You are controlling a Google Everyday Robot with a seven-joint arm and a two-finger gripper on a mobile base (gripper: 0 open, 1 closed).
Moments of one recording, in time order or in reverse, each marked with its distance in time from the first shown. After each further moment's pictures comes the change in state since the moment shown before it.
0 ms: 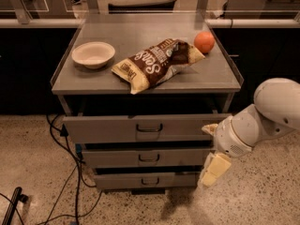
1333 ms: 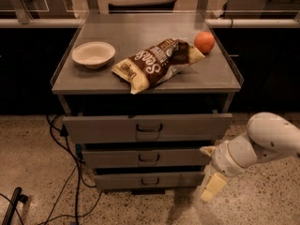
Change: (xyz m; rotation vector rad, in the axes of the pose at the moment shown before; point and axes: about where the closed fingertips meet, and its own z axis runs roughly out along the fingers) arm 0.067 -0.007 0.091 -0.082 -0.058 0.030
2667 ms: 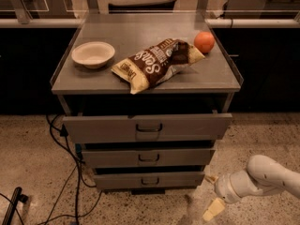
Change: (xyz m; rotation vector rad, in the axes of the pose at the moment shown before) arm 0.130 -0.023 0.130 -0.070 -0.117 0.167
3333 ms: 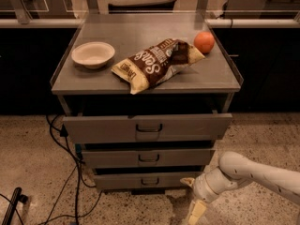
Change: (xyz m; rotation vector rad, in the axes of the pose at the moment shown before) arm -0.028 0.017 0.071 -0.168 0.036 -0.251
